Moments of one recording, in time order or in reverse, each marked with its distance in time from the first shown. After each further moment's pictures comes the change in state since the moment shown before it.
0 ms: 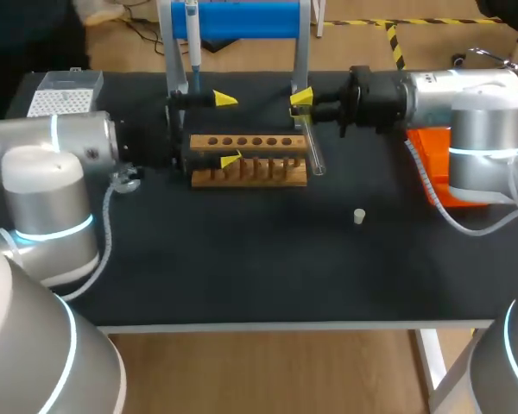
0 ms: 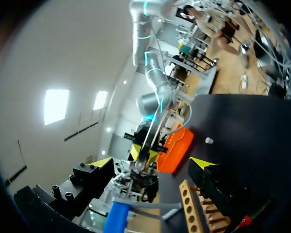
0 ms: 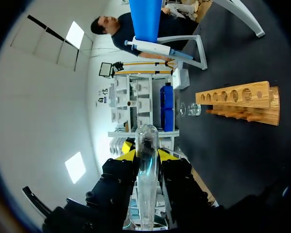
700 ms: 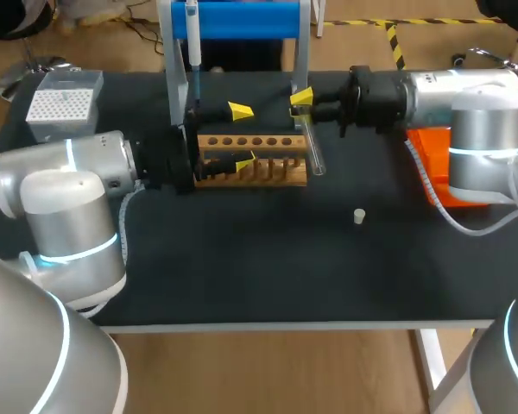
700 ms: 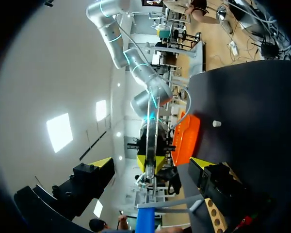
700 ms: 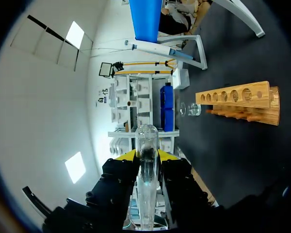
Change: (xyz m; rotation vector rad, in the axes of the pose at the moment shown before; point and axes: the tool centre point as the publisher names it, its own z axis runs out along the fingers) left arm 0.002 -0.017 0.015 -0.066 -0.064 0.277; right arm 0.000 0.000 0.000 0.000 0.000 0.000
